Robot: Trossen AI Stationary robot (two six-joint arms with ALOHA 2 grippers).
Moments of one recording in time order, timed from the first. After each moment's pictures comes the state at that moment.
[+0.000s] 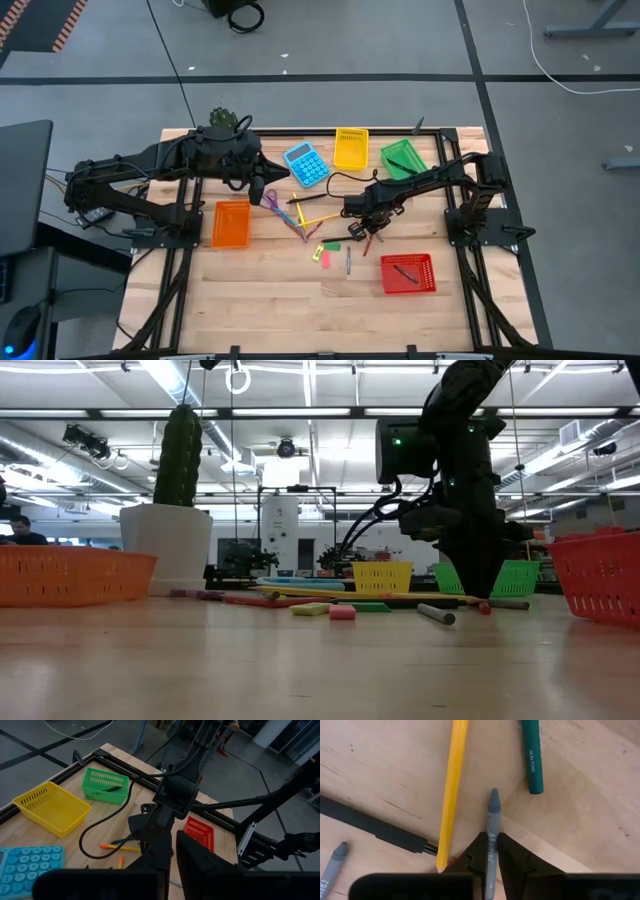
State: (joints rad) left arm 0.10 1.13 1.30 -0.51 -0.02 -0.43; right arm -0.05 1.80 1.05 -0.80 -0.05 0.97
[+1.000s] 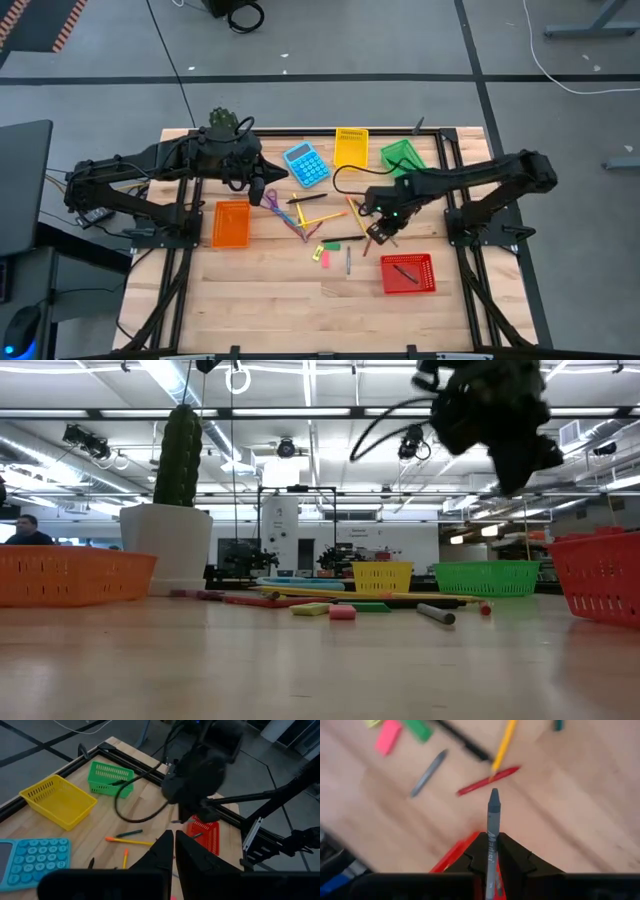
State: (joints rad) left arm 0.10 1.13 1.30 -0.55 -0.03 -0.43; right arm 0.07 1.41 1.07 -0.99 -0.22 0.95
